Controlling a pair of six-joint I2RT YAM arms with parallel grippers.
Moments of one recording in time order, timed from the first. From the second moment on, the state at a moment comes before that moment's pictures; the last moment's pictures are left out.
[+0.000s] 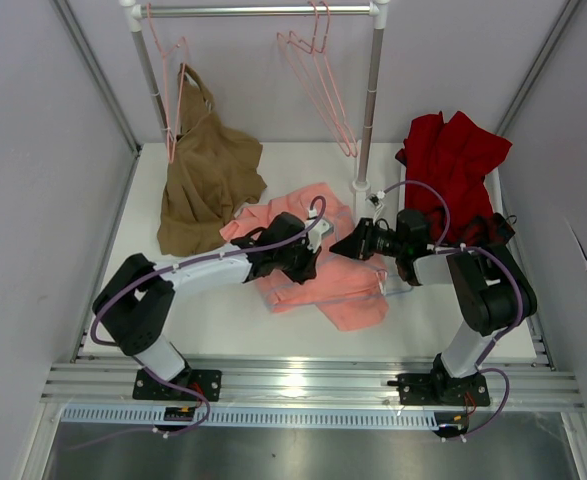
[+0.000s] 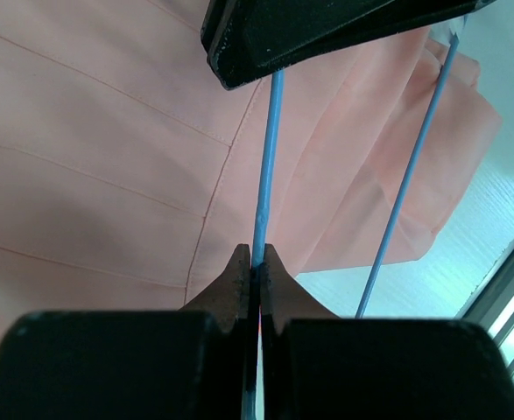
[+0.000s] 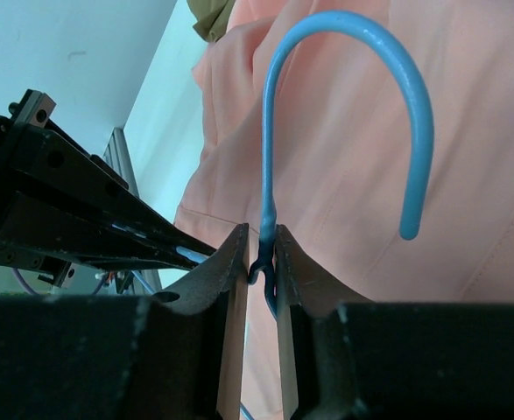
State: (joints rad) left arm -0.78 1.61 0.99 -0.18 0.21 -0.10; right arm 0.30 1.72 0.65 0.78 -0.87 0.63
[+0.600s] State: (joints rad) left arm -0.80 1.66 1.06 -0.25 0.20 -0.08; right arm 0.31 1.56 0.63 0.71 -0.84 0.58
